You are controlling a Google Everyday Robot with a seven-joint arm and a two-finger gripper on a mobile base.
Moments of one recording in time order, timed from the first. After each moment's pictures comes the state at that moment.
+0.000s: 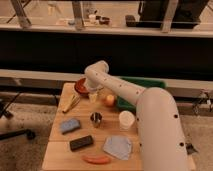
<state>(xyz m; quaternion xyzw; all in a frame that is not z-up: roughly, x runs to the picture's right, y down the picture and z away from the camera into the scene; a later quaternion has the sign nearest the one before) -0.107 0.025 0.940 -0.22 -0.19 -0.16 0.94</state>
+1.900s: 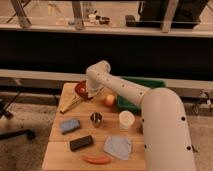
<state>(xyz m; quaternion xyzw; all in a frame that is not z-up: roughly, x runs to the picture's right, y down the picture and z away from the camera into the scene) -0.099 0.024 0.918 -0.21 -0.19 -0.17 0.94</state>
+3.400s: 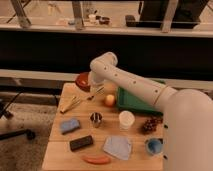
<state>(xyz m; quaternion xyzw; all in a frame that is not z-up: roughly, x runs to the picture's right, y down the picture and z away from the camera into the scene) -0.074 -0.019 0.839 -0.16 -0.19 -0.16 0.95</state>
